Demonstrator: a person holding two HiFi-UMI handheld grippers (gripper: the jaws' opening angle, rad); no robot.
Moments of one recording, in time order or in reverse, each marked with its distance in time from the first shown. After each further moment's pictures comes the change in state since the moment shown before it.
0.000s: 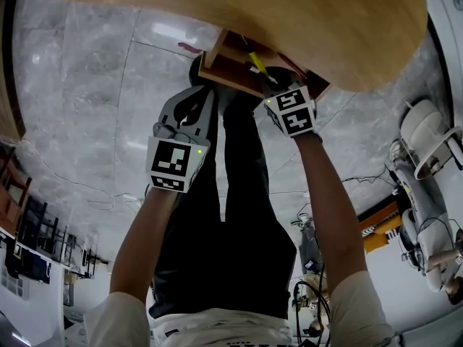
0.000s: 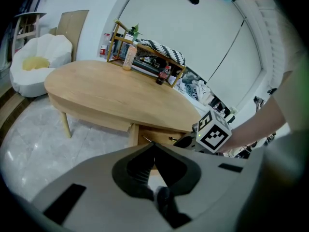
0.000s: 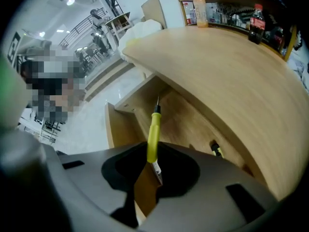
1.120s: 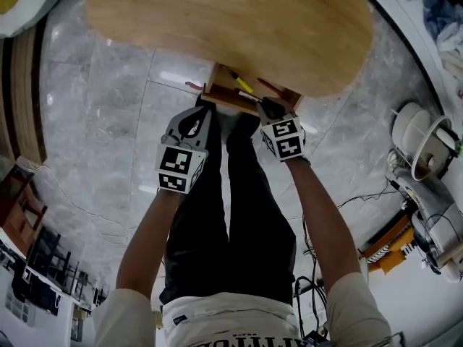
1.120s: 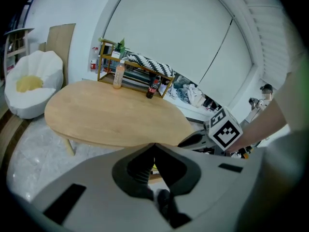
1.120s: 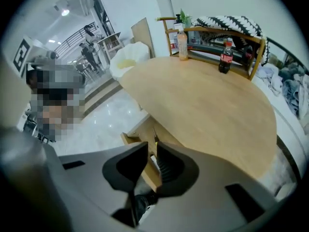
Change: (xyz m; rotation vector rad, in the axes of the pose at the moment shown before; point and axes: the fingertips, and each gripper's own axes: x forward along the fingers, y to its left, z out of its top) left arm -0.071 -0.048 0.076 0.085 -0.017 -0.018; right arm -0.137 0.016 0.032 0.111 -0.172 -0.126
